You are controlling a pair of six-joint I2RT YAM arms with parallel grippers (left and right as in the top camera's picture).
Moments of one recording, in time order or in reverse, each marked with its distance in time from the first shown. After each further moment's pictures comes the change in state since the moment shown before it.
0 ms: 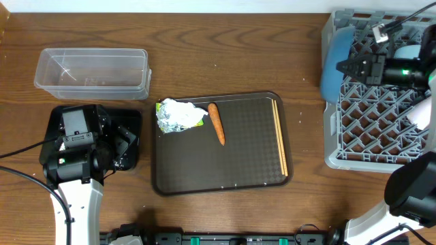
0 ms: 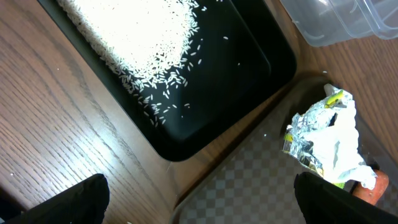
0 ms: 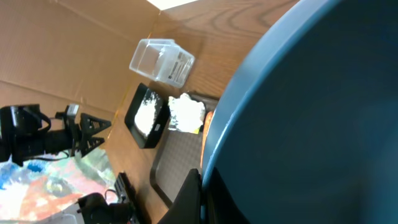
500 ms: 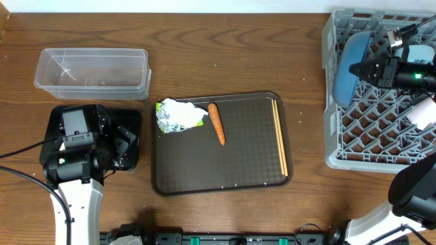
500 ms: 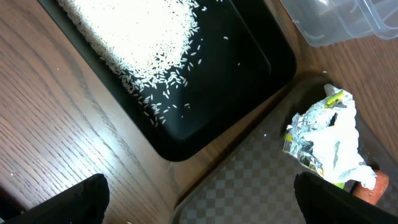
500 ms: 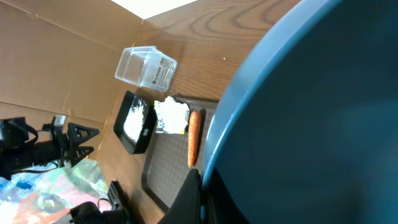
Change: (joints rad) left arm 0.000 0.000 0.000 0.000 0.000 0.000; right arm -0.062 0.000 -0.006 -0.015 0.037 0.000
